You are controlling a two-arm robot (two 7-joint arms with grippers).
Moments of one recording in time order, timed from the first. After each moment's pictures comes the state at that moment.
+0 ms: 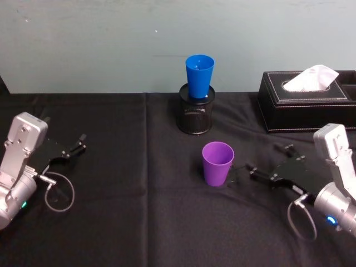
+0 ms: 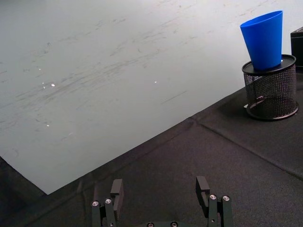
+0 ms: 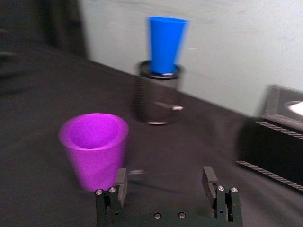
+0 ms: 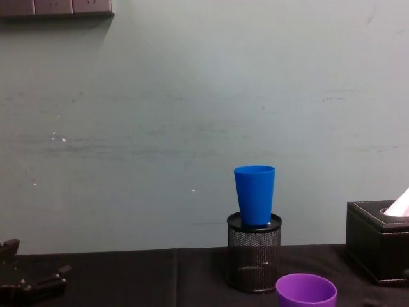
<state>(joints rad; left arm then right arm) -0.20 0.60 0.45 -1.41 -0.25 -0.12 0.03 0.17 0.63 -0.43 -1.45 0.42 -0.07 0.25</state>
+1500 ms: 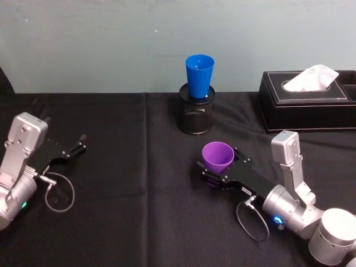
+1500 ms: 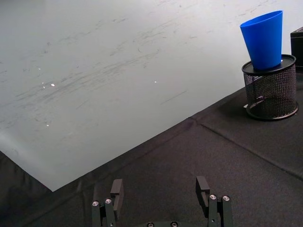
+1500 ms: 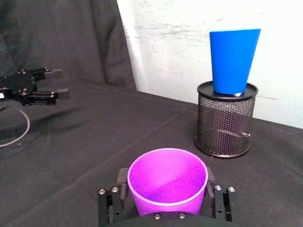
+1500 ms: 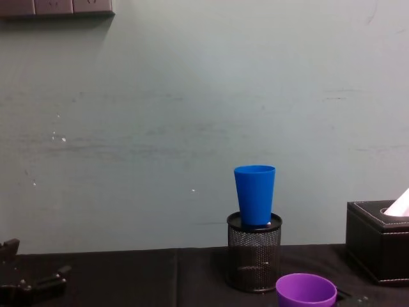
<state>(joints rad) -0.20 0.60 0.45 -1.41 -0.25 -0.12 0.03 0.28 0.34 -0.44 -1.15 0.42 -0.24 0.50</state>
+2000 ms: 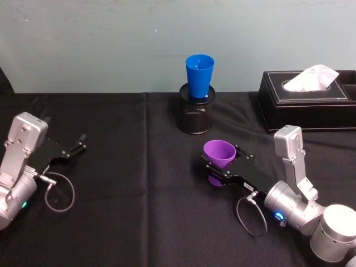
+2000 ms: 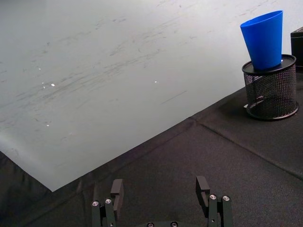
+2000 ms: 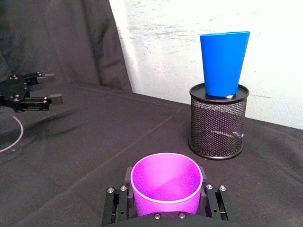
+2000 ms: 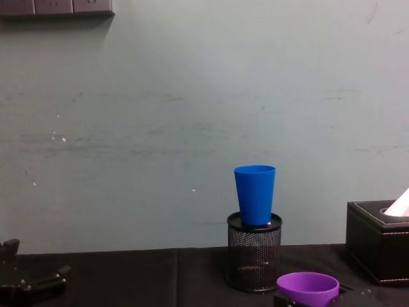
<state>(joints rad) -0.20 0.60 0.45 -1.41 -0.25 -0.12 0.03 0.27 0.33 -0.40 -1.18 0.40 -0.20 0.49</state>
